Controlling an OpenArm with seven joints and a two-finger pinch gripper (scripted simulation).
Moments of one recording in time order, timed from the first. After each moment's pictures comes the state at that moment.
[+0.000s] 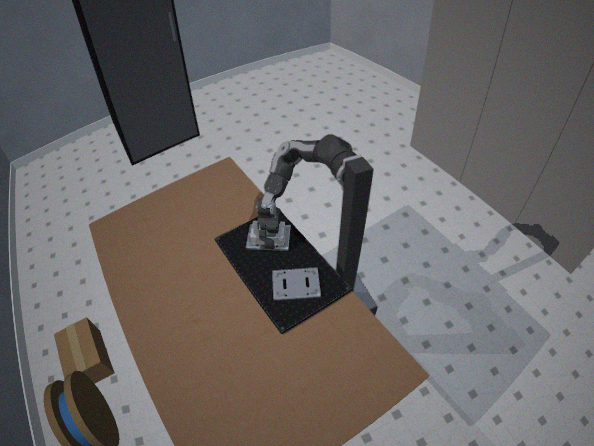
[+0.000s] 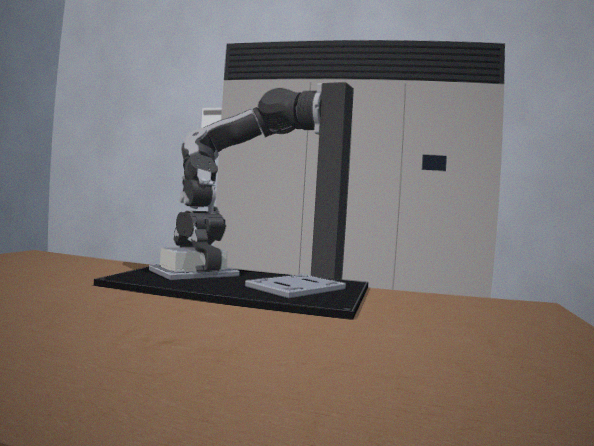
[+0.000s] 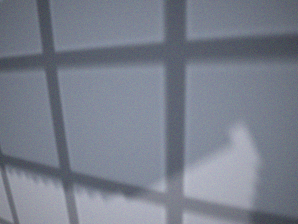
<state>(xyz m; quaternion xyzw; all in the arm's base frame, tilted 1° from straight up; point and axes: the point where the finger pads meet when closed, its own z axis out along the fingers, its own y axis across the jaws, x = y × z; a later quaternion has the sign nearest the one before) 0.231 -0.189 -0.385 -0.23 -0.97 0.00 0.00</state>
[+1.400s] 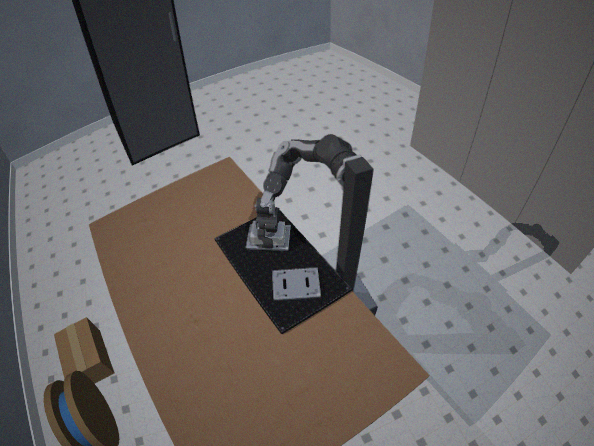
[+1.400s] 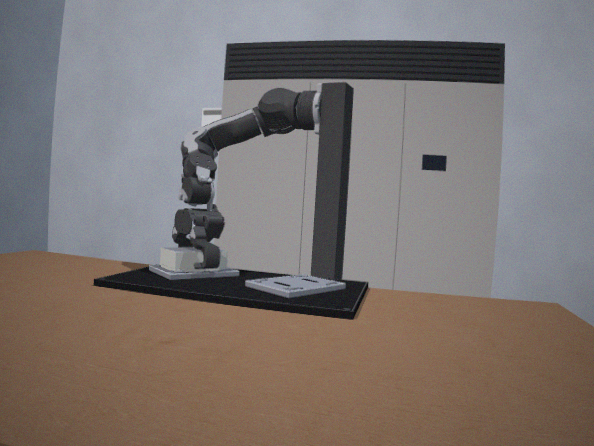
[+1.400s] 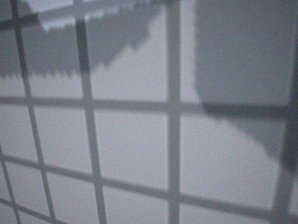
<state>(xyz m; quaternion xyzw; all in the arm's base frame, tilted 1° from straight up) 0.237 -0.190 -0.379 -0.23 -0.97 -0.01 0.00</state>
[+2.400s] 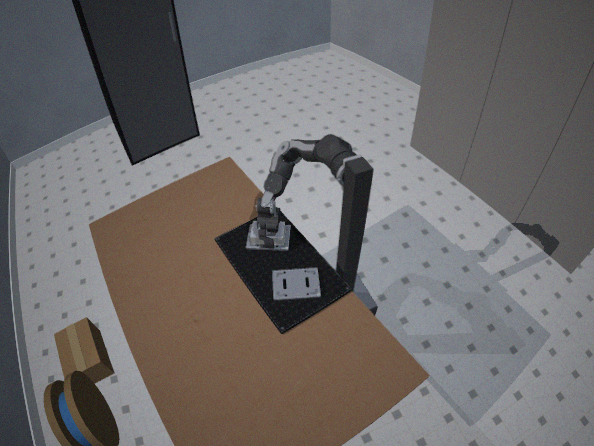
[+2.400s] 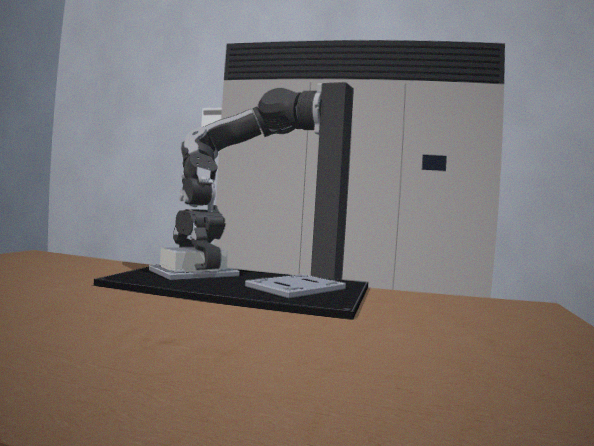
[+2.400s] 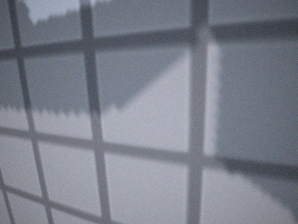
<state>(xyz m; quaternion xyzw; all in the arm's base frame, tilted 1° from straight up) 0.232 -0.190 -0.381 -0.23 -0.97 0.00 0.00</state>
